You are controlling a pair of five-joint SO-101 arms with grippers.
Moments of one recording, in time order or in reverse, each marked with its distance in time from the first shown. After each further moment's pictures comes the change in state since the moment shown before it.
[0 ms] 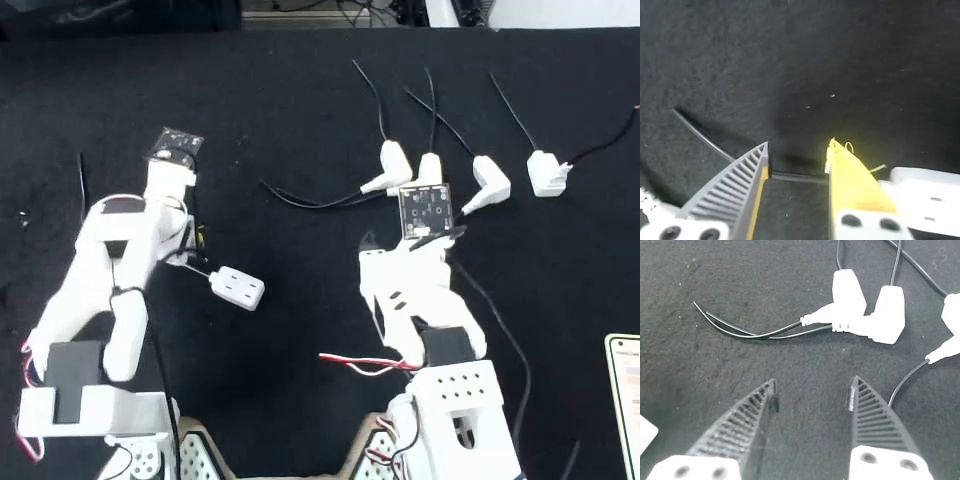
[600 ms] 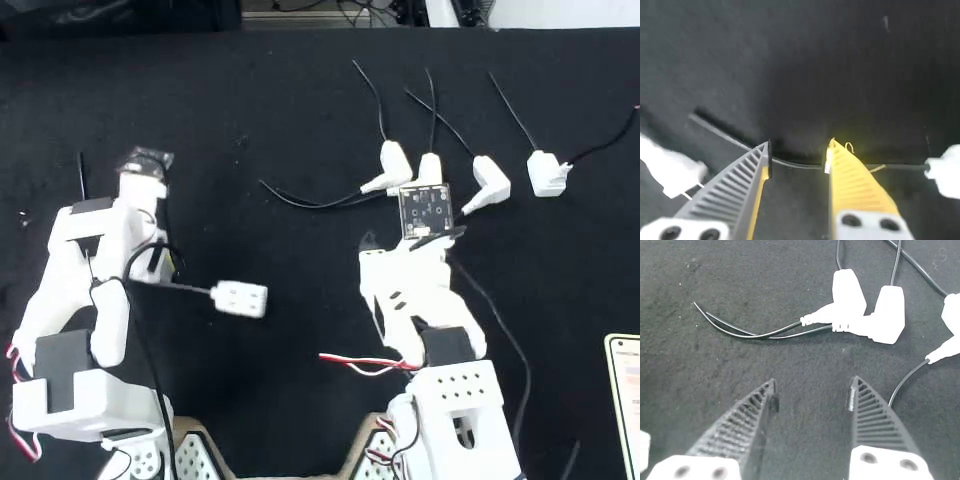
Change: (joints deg) left arm -7.4 2.2 -1.0 13.1 -6.5; right arm 0.0 0.0 0.0 0.0 0.0
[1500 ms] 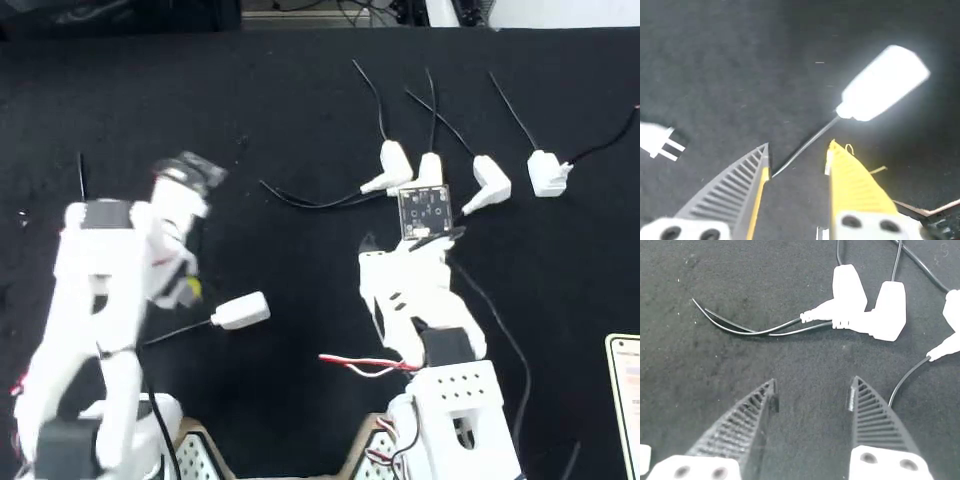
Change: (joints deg) left arm 14.3 -27.5 2.4 23.1 -4.6; right arm 0.0 0.0 0.5 0.0 0.0
